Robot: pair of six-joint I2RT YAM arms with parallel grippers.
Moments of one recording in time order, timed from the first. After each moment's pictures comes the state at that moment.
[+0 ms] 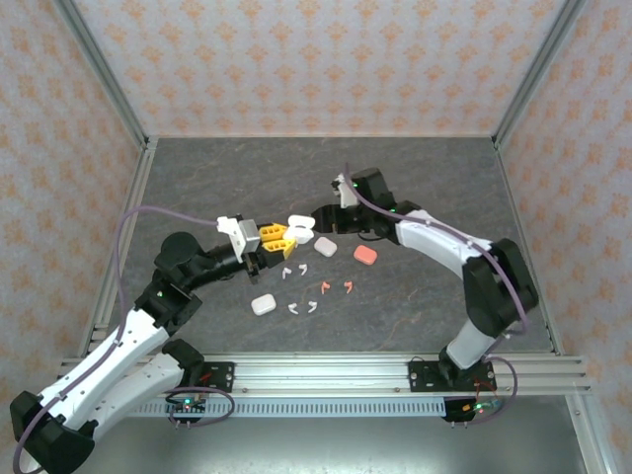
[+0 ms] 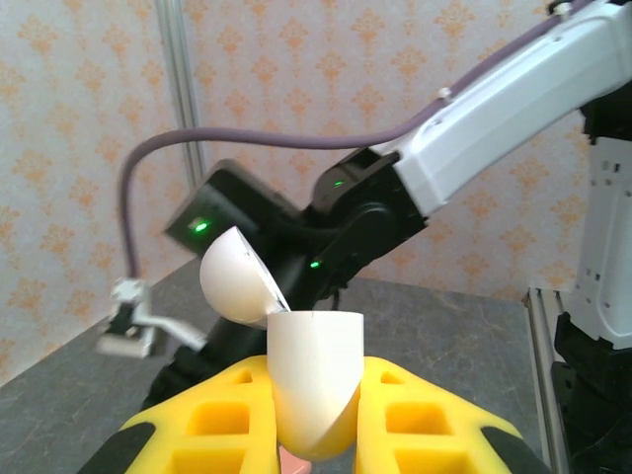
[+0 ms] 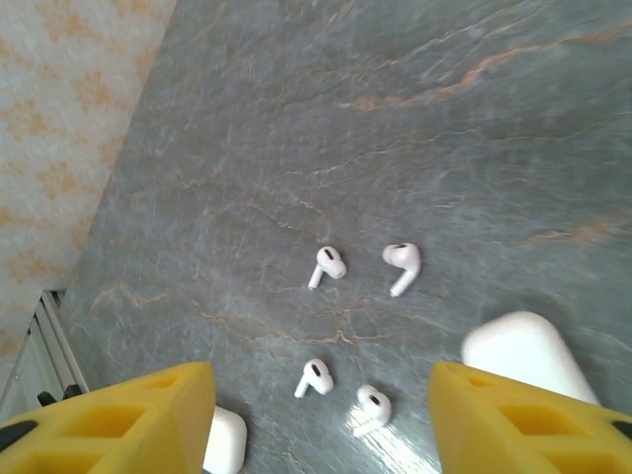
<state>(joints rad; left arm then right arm) -0.53 0.73 0.63 0.17 0.58 0.02 0.57 1.68 1.17 -0.24 -0.51 0.44</state>
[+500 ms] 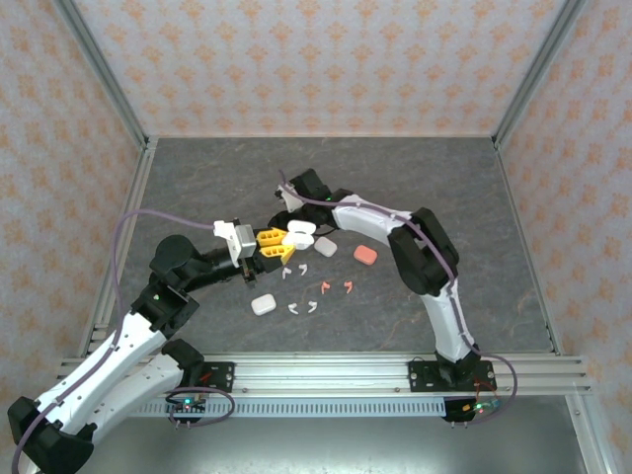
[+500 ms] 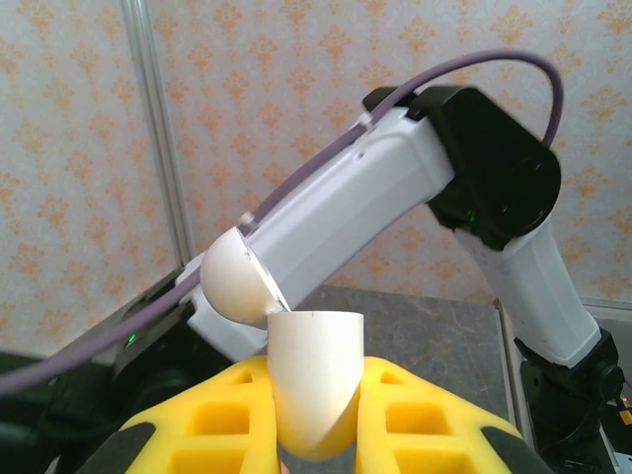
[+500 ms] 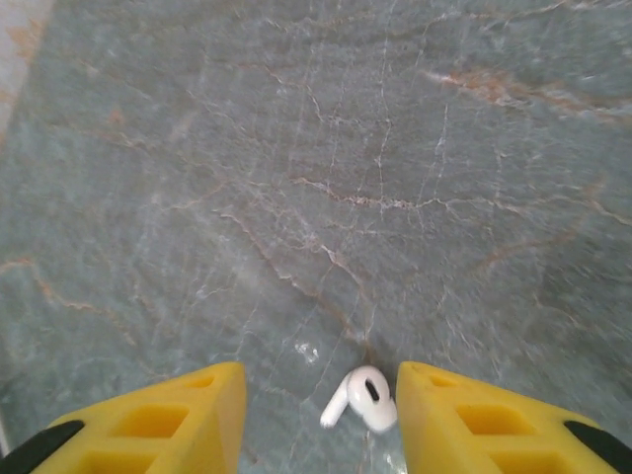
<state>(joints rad) -0.53 0.70 0.63 0.17 0.63 0.01 0.72 2.20 1.68 -0.40 -0.48 0.31</state>
